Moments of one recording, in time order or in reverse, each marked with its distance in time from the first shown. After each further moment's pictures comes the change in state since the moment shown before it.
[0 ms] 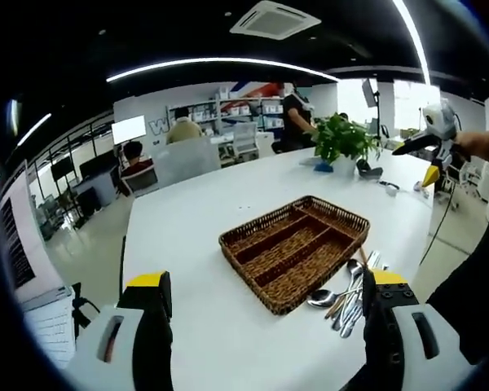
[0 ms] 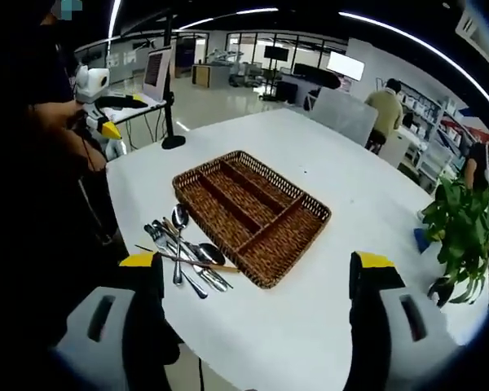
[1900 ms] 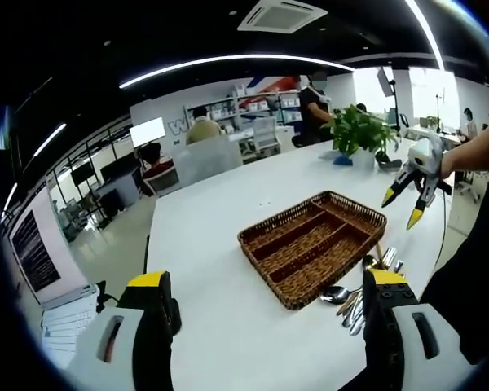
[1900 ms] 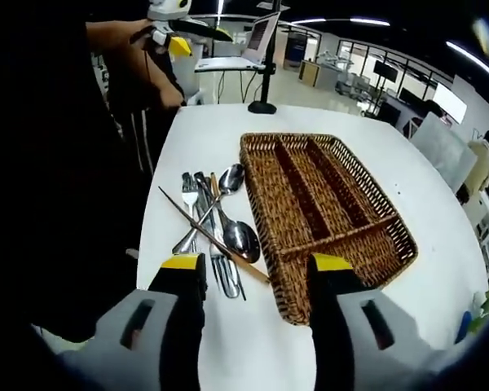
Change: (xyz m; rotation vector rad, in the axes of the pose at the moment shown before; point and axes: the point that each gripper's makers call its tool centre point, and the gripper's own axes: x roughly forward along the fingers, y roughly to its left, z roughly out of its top) left arm -0.013 -0.003 0.004 0.031 0.050 0.160; right arm 0.109 0.050 -0.057 -0.361 -0.011 0.447
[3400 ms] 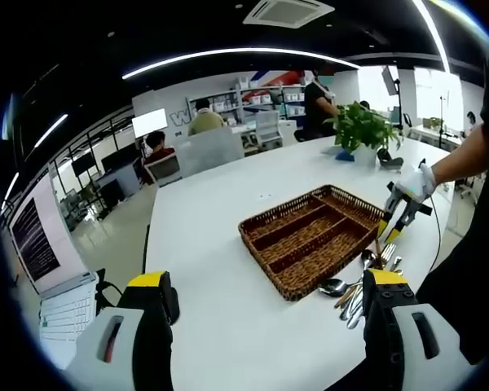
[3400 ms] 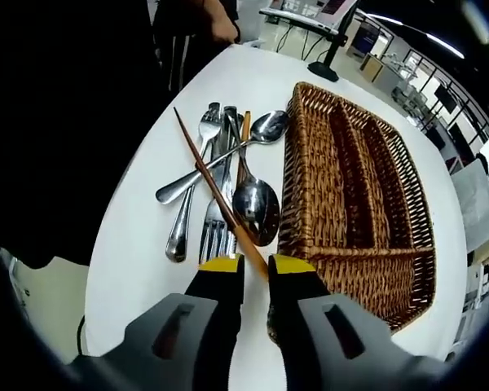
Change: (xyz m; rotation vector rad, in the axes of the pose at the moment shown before) left arm -0.007 0.002 -0.011 -0.034 0.034 0.005; right arm 0.064 0.011 -0.046 -0.352 0.203 0.151
